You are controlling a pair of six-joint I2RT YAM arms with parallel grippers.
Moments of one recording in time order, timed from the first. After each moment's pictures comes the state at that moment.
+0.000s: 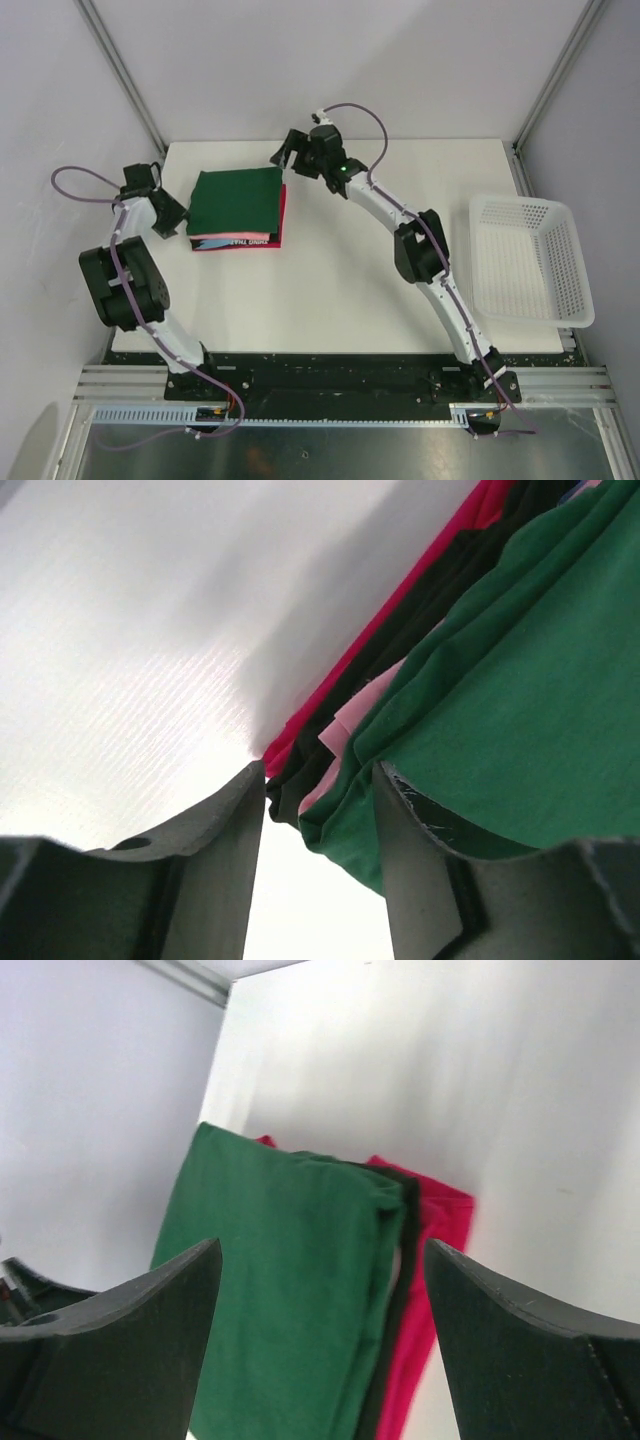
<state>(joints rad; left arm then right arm) 0.33 1.73 1.28 -0.55 0.00 -0.54 0.63 2.59 2.44 -0.16 -0.13 0.77</state>
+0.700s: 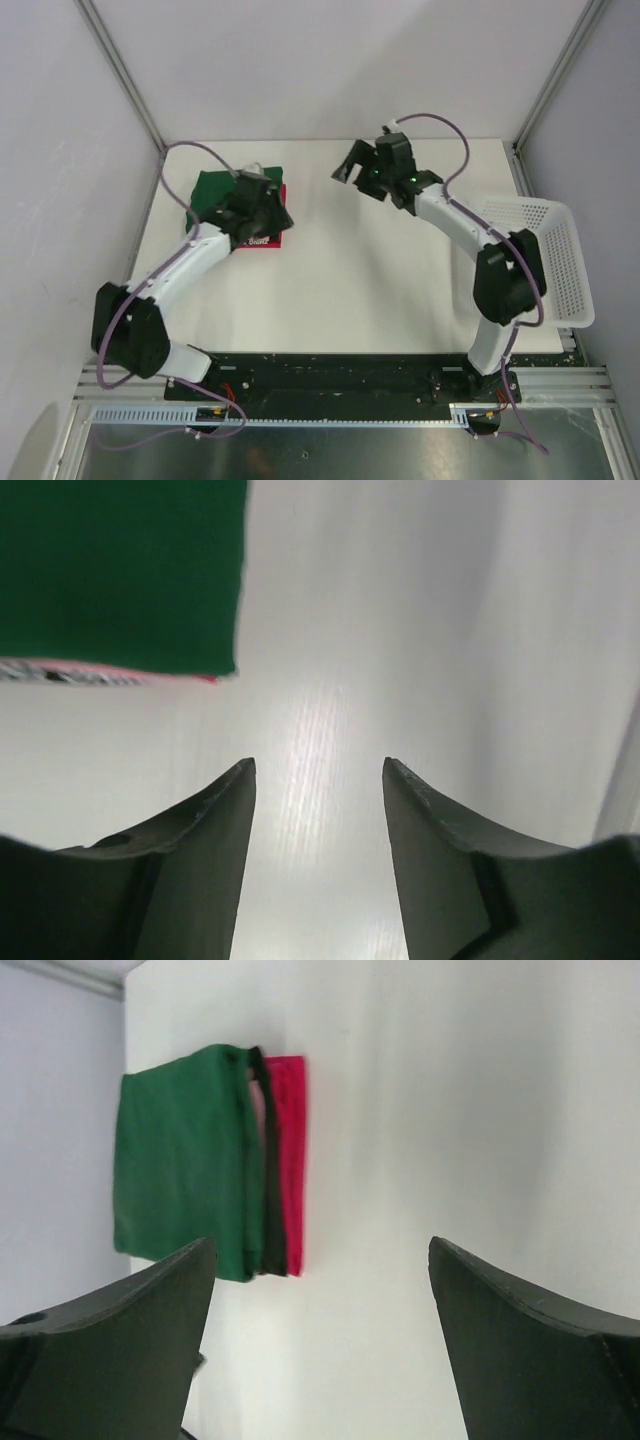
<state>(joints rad) -0.38 1.39 1.14 -0.49 -0.09 -0.63 0.51 1.85 1.58 -0.23 -0.07 0.79</state>
